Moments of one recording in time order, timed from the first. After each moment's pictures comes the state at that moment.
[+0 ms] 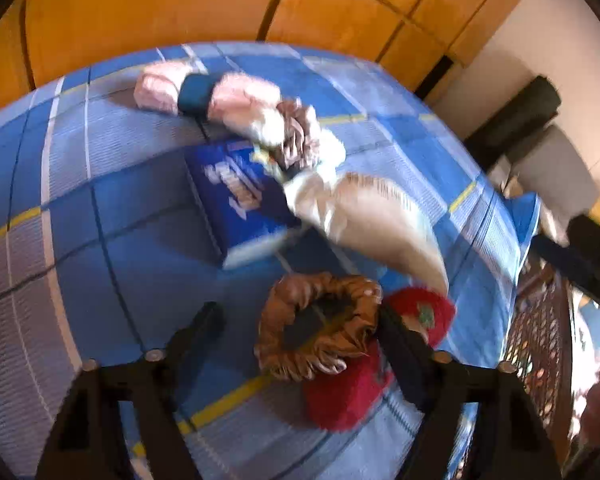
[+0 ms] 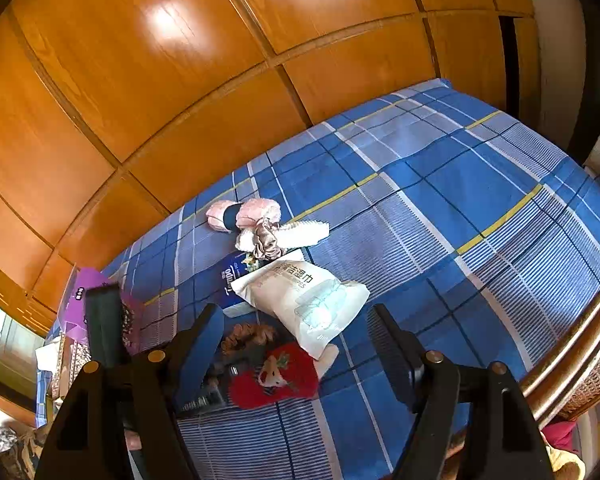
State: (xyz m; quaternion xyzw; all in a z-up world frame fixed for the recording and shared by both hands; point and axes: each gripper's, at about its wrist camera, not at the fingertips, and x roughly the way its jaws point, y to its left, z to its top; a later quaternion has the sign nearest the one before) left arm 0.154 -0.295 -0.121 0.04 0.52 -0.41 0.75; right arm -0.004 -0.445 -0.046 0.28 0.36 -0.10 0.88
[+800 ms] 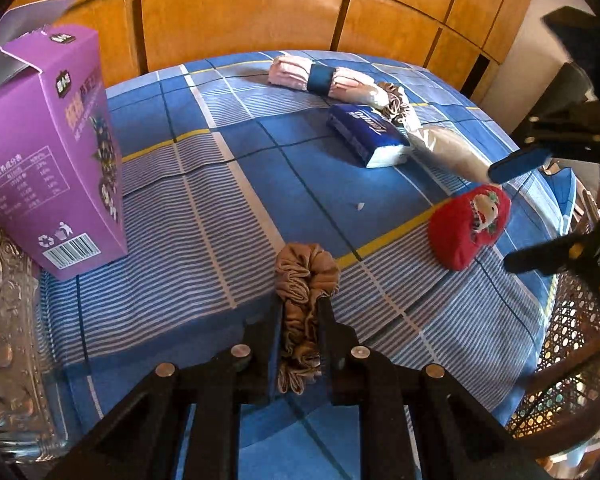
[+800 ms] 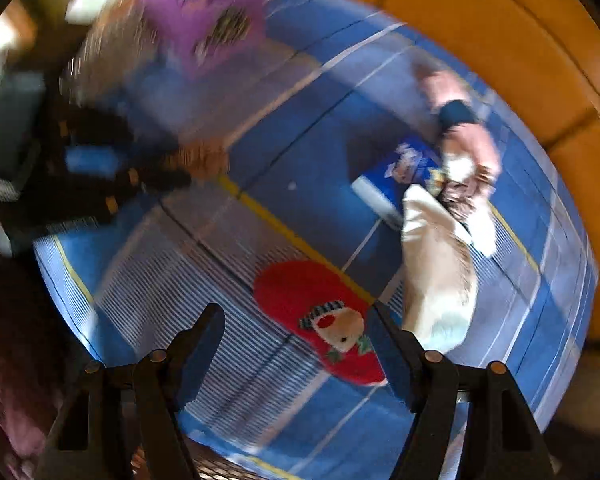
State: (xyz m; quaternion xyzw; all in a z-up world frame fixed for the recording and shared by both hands) left arm 0.108 -0.170 -0.122 0.10 0.49 -0.32 0.81; right arm 0.084 -0.319 -0.090 -0.21 0.61 0.19 0.74
